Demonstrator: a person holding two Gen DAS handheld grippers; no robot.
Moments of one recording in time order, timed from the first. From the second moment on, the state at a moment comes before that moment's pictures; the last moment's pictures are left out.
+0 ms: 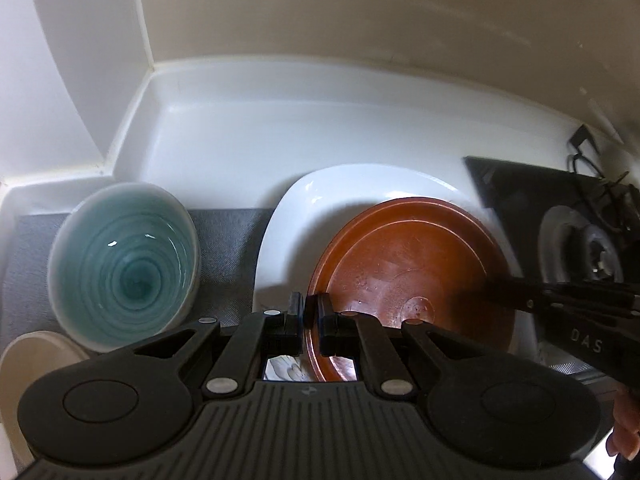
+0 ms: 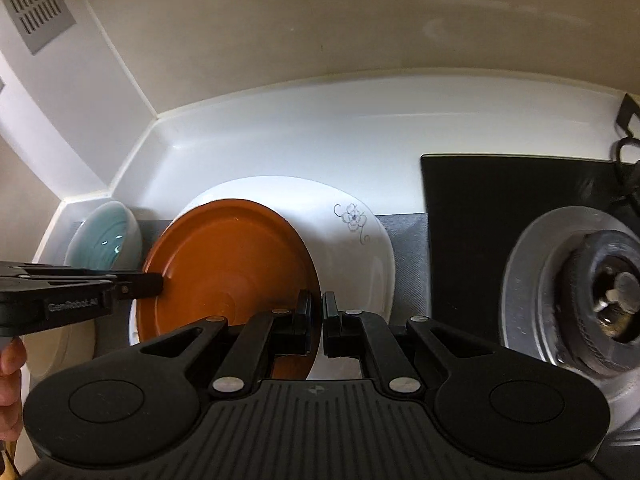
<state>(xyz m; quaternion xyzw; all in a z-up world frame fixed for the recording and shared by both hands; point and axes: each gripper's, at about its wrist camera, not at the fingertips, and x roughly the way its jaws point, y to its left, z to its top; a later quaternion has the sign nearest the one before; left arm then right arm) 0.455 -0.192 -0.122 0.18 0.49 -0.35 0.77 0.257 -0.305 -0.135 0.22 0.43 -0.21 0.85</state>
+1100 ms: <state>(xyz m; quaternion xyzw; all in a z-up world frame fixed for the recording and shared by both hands) 0.437 -0.163 -0.081 0.15 0.40 -0.39 0.82 0.234 -0.268 -0.127 0.18 0.36 -0.29 0.87</state>
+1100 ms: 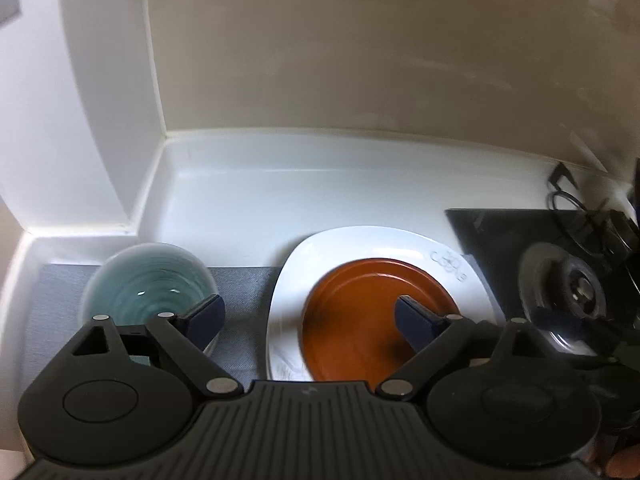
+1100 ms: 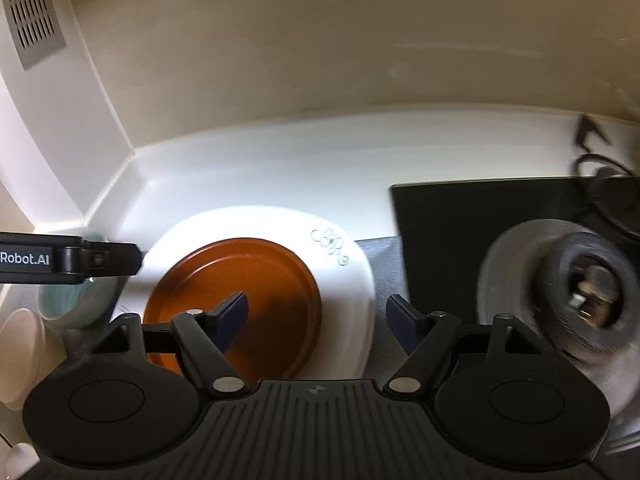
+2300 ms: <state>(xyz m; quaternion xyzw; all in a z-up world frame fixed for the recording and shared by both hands) 0.279 -0.004 -0.023 0.17 0.35 -0.36 0.85 0.055 -0.096 -0.046 0.15 0.23 -0.31 0.91</state>
